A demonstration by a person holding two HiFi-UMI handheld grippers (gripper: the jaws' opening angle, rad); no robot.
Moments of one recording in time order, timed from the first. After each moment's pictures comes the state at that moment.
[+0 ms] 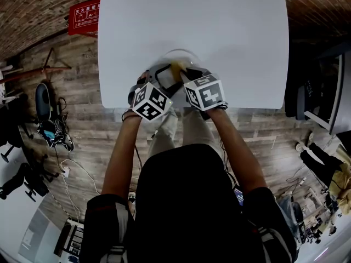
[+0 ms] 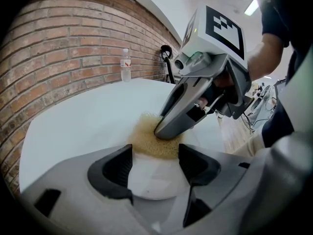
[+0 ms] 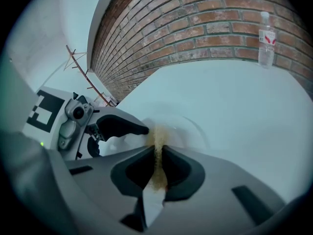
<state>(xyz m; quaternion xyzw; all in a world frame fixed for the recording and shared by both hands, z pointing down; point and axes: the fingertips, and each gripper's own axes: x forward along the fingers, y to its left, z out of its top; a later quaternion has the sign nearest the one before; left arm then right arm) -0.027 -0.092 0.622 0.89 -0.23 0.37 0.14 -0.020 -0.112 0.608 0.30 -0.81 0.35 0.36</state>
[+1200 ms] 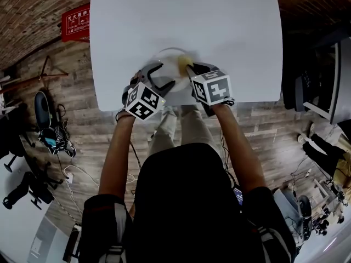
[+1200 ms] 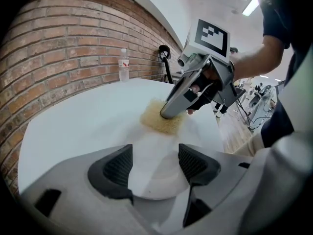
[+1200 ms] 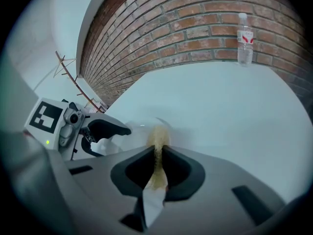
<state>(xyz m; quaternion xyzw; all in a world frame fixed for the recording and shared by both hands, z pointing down) -0.029 -0.091 0.622 0.89 -0.22 0.37 0.14 0.029 -0.126 0.603 0.36 -0.79 0.37 0.34</state>
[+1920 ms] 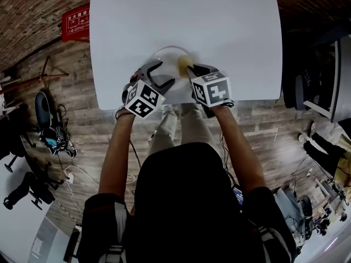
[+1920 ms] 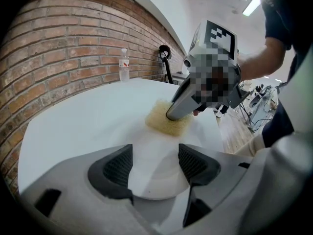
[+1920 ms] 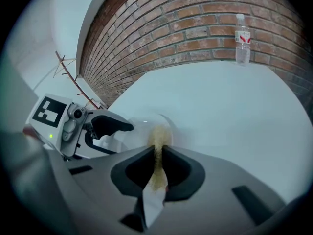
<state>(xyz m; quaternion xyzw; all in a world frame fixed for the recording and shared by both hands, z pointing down) -0.028 -0.091 0.623 0.89 -0.22 0.37 0.14 0.033 -0.114 0.604 0.36 -0.78 0.37 0.34</state>
